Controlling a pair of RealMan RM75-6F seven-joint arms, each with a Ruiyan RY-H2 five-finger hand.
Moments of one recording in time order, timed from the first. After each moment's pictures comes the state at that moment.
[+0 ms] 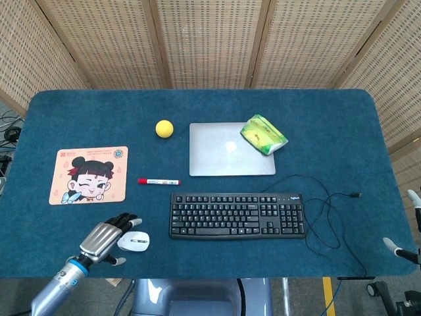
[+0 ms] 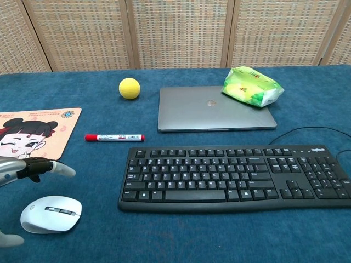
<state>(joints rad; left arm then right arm) -0.34 -1.33 0.04 -1.71 1.49 0.96 0.24 -0.03 -1.01 0.11 -1.68 -1.44 1.58 0.05</state>
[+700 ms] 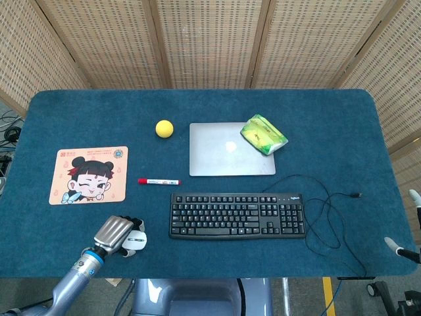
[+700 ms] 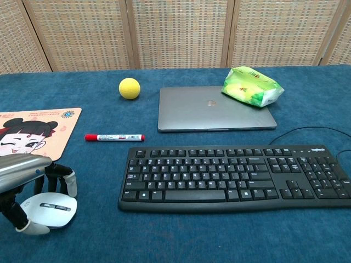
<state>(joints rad) -0.40 -1.44 0.00 -1.68 1.30 0.96 0.39 -0.03 -1.00 0.11 -1.66 -1.43 1.57 0.08</state>
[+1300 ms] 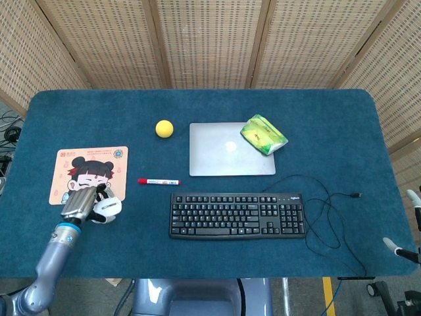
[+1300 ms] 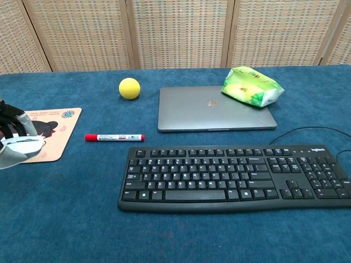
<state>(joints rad) -0.50 -1.27 -0.23 -1.83 0.61 1.01 0.42 -0.02 -1.00 0.11 -1.66 -1.43 1.55 0.08</state>
